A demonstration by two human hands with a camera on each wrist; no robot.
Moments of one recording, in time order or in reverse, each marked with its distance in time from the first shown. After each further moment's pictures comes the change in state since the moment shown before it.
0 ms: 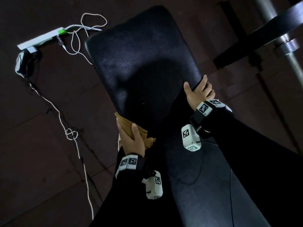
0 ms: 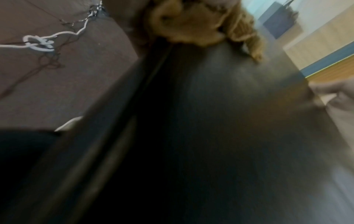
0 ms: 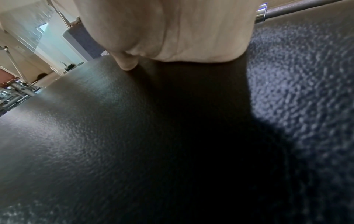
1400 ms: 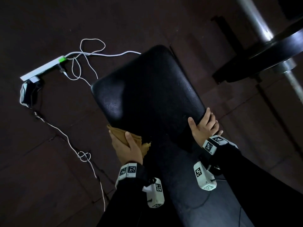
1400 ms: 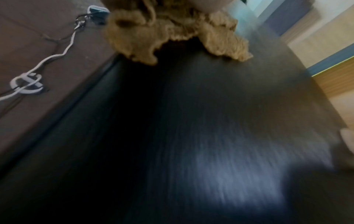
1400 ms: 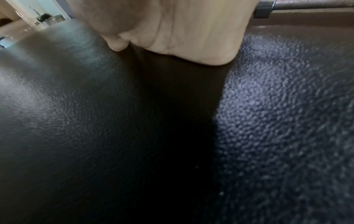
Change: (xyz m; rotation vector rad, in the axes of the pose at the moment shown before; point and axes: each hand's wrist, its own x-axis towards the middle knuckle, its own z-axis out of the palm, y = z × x) left_hand 0.094 0.059 0.007 0.064 0.024 -0.065; right_hand -0.002 0.006 -0.007 -0.070 -0.176 0.007
